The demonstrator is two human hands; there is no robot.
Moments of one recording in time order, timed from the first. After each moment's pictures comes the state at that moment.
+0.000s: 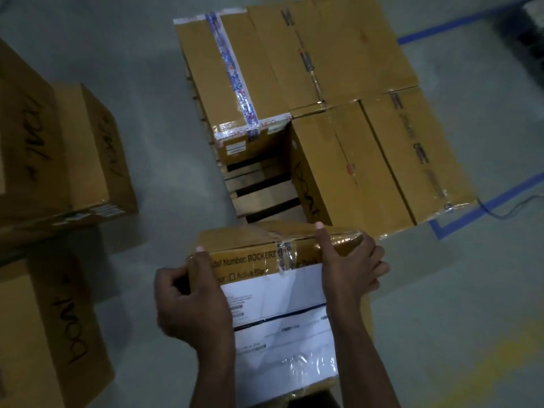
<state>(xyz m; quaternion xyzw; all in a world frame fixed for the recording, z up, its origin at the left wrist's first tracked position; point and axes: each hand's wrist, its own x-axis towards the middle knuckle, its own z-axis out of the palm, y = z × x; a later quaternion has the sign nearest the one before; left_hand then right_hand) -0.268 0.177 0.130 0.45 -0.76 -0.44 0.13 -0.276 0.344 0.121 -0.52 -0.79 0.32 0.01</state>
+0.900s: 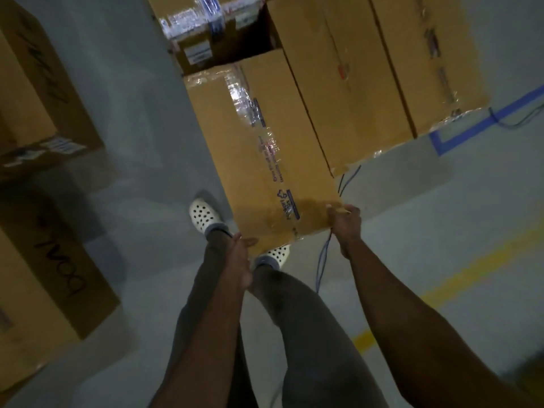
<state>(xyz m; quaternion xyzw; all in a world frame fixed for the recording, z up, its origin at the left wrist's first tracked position) -0.169 0.229 -0.099 0.48 -0.50 -0.57 -0.44 -0.151 0.475 -0.103 -0.59 -0.65 0.44 -0.17</state>
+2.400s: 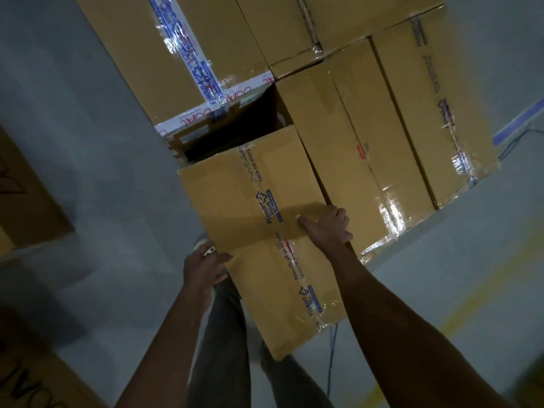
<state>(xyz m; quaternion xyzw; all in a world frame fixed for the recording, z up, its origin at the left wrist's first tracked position) -0.463 0.172 -0.152 0.46 -0.57 -0.55 -0.41 -0.434 0.431 -0.173 -0.50 -0.79 0.17 -0.31</state>
